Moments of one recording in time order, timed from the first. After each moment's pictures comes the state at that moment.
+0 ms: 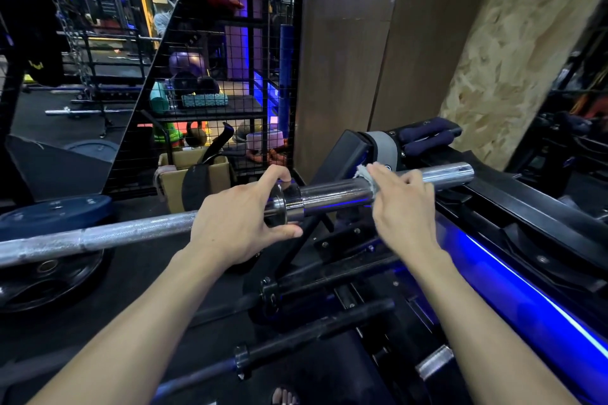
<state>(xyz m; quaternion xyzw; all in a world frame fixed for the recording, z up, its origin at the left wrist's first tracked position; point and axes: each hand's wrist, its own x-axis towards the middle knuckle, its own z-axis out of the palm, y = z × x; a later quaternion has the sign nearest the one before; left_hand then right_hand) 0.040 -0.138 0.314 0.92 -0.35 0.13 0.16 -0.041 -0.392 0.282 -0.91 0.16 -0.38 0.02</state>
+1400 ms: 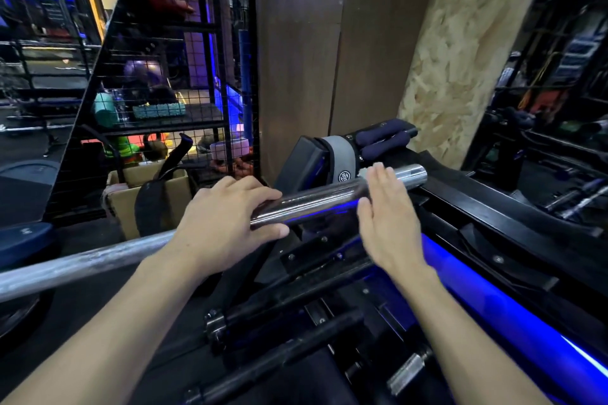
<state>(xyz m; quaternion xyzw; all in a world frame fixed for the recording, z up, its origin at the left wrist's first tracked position) 0.053 -0.216 0.321 0.88 -0.44 0.13 0.13 -0.054 -0.469 0.256 -0.91 0.18 -0.37 0.06</state>
